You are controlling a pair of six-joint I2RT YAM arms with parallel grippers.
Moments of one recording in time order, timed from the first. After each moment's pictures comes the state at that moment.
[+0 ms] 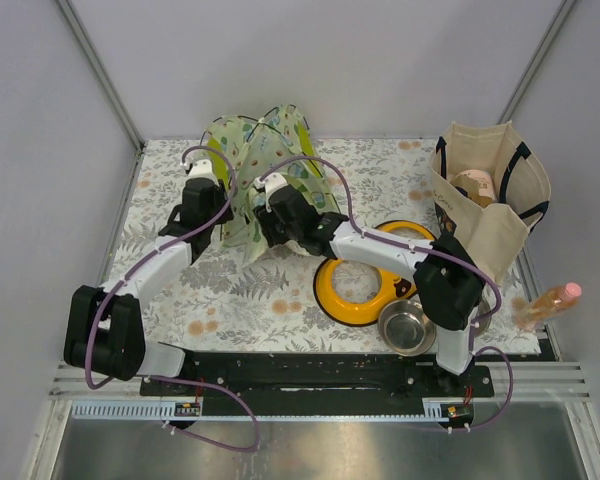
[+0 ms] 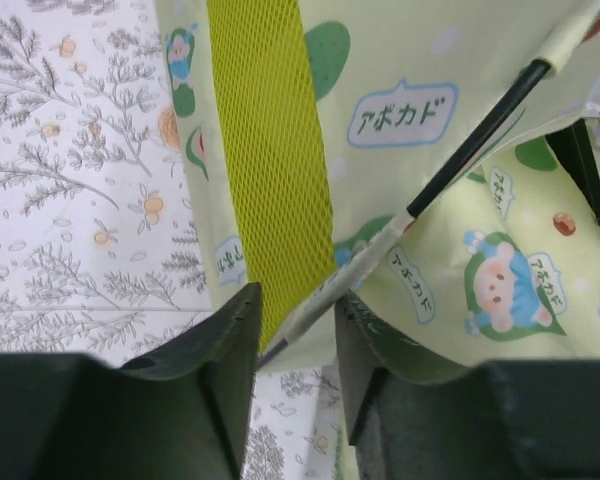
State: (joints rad) left arm -0.26 1.36 0.86 -0.02 -0.23 -0.31; right arm 0.92 1.90 1.48 -0.15 0.17 0.20
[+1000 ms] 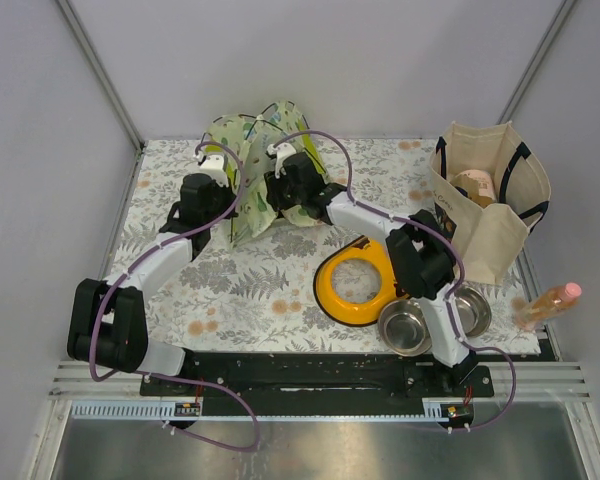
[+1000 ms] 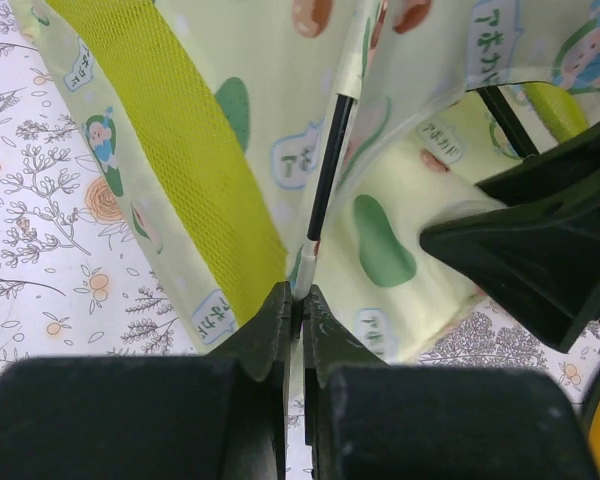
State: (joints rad) left arm -0.23 1.41 0.88 0.12 0.02 -0.15; right arm 0.73 2.19 1.75 -0.06 -0.03 0.19
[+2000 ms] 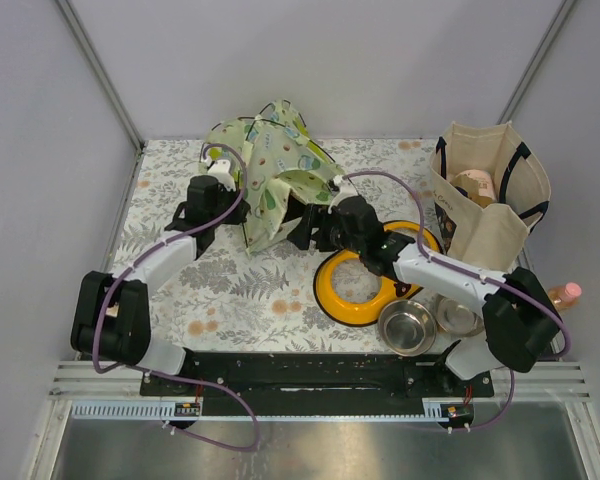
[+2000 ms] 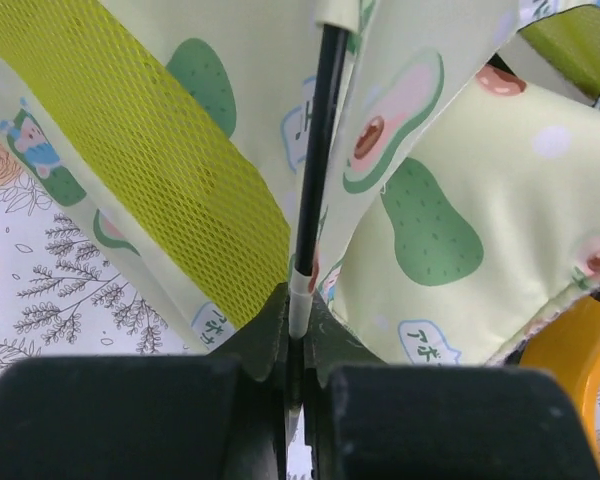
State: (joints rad) left arm -0.24 1.46 0.88 0.09 0.14 -0.24; right arm 0.75 1.49 0.99 0.09 -0.07 0.68
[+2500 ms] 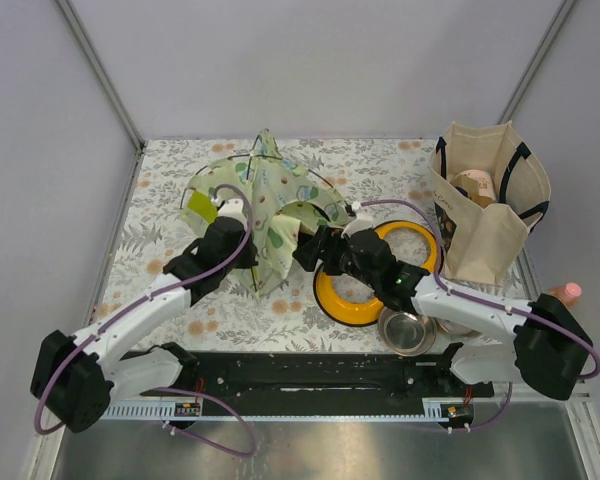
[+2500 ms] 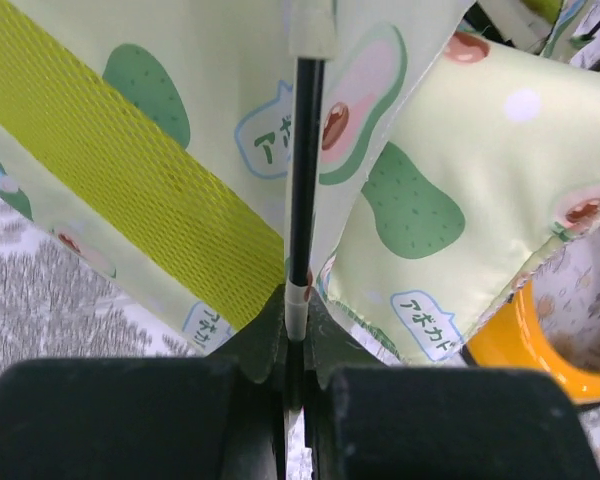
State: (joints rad) left arm -0.58 1.11 0.76 -0.28 -0.21 -0.46; right arm 0.88 1.30 0.74 0.21 0.10 0.82
